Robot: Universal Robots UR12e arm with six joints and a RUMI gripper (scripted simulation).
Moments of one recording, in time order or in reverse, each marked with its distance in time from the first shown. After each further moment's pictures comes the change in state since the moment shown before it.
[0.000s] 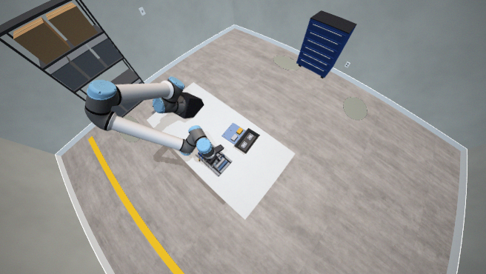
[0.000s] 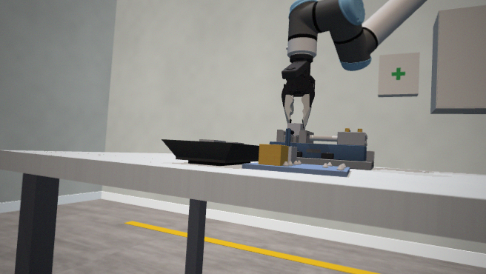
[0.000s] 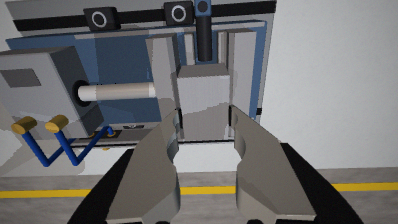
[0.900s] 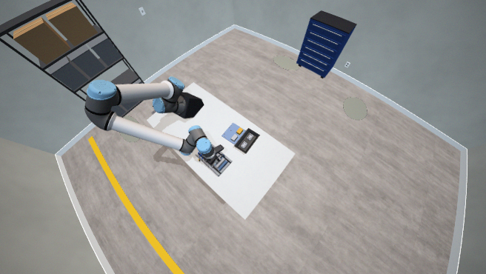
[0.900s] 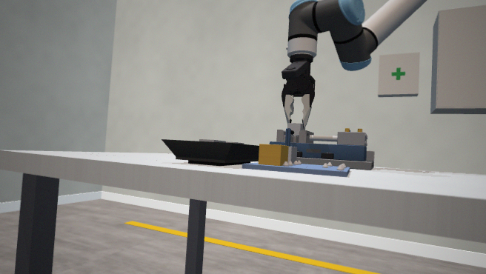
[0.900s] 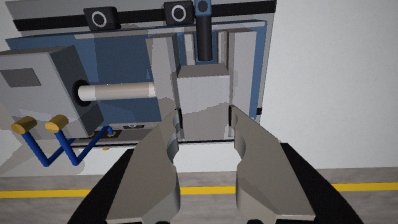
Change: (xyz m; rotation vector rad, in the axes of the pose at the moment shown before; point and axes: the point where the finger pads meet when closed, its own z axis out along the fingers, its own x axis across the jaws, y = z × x) arm 0.000 0.000 0.000 0.000 0.000 0.000
